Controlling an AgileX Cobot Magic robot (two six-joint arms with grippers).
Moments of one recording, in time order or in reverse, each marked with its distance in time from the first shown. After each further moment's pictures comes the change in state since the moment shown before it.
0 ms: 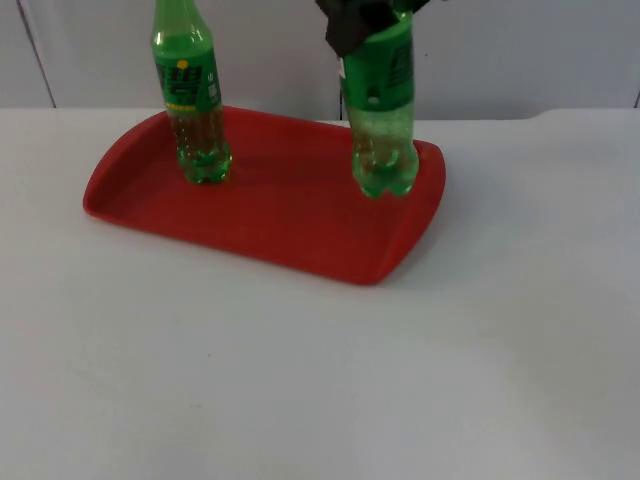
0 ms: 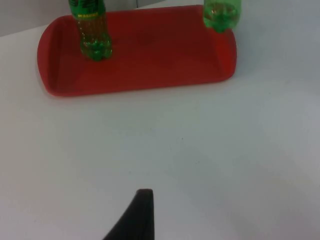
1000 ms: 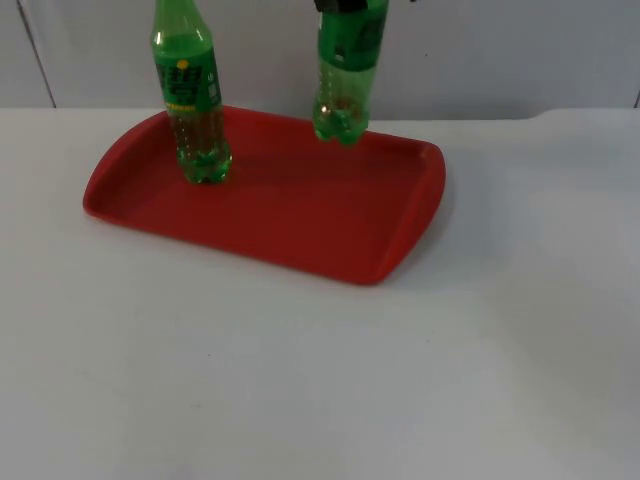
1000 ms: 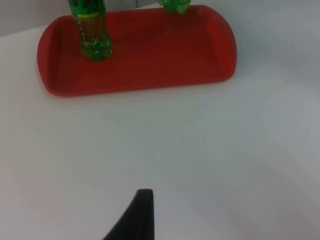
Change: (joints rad) right arm -0.063 0.127 0.002 0.048 -0.416 0.116; left arm 0.000 0.000 0.000 0.000 0.000 0.000
